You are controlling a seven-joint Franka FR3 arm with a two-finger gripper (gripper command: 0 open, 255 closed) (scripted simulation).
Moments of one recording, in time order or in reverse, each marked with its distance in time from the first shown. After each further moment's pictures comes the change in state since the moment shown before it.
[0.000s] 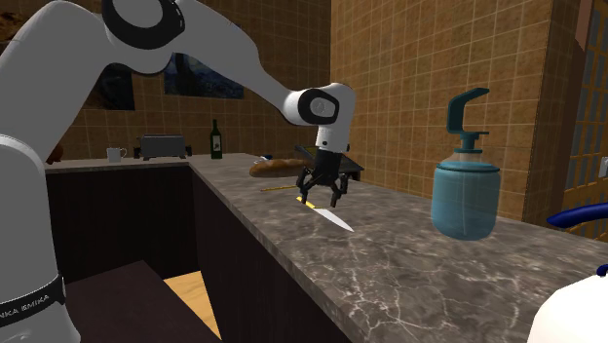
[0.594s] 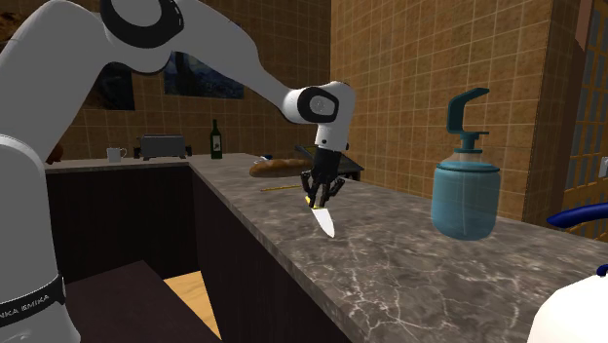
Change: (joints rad) arm 0.001 -0.008 0.001 0.001 0.001 -0.014 -0.001
